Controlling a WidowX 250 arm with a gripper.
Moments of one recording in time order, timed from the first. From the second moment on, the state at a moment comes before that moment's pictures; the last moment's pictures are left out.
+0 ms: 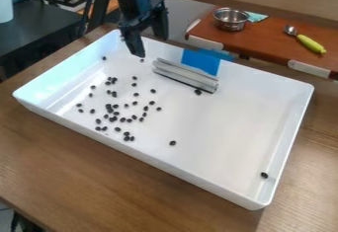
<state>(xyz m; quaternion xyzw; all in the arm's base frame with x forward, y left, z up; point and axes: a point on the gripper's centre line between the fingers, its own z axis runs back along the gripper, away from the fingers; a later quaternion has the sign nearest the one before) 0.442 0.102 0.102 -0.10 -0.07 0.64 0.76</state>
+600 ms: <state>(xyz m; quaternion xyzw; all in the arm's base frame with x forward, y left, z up) 0.457 0.072 0.063 -0.09 -0.09 0.69 0.71</state>
